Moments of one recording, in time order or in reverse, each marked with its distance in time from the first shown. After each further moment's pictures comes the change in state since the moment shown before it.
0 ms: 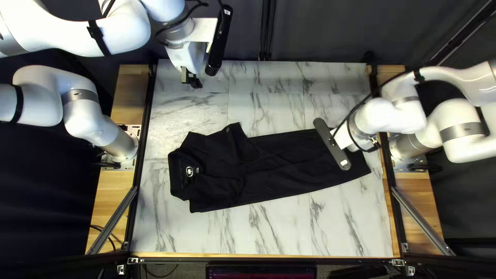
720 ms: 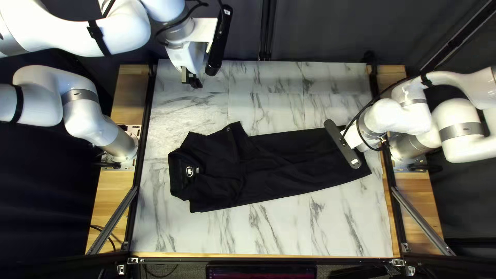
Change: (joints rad) left arm 0.000 0.000 0.000 0.000 0.000 0.000; right arm 0.010 -0.045 0.048 0.042 0.012 -0.041
